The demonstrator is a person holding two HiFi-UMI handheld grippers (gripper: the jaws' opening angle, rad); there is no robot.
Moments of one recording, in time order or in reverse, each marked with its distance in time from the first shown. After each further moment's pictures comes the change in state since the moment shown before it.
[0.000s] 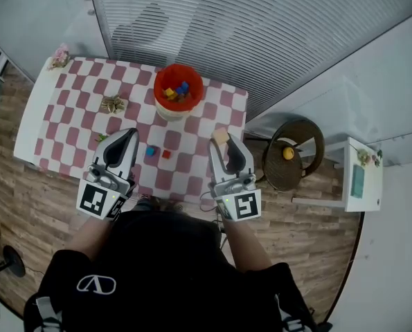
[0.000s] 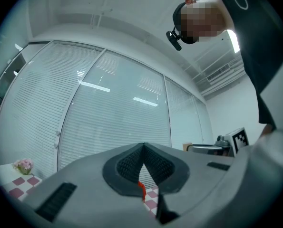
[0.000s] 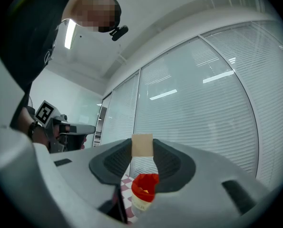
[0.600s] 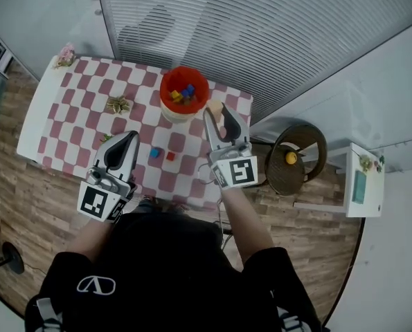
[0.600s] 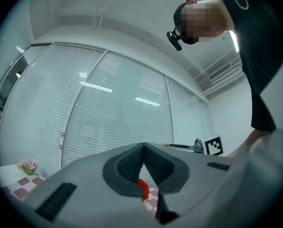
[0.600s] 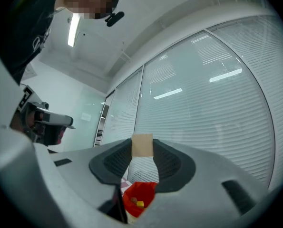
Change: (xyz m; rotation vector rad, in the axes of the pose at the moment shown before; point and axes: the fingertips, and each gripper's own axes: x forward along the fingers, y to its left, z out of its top) left arm -0.011 0.010 0.003 -0.006 0.002 0.036; right arm 0.082 -0.013 -0.020 -0.027 0.010 0.054
